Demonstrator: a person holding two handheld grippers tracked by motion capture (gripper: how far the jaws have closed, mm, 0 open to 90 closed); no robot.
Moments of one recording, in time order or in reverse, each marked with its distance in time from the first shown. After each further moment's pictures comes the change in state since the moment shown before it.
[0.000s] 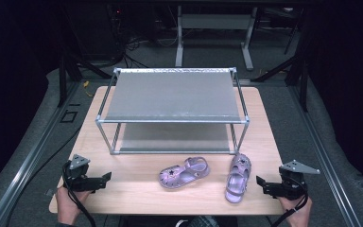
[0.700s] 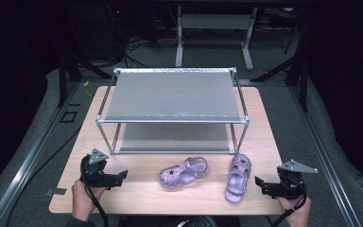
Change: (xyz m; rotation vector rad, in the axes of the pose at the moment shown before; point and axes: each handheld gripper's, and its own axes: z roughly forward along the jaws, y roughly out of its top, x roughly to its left) left arm -0.049 0.030 0.012 0.020 -0.073 0.084; right arm 0.005 0.002 0.001 0.021 0.012 -0.008
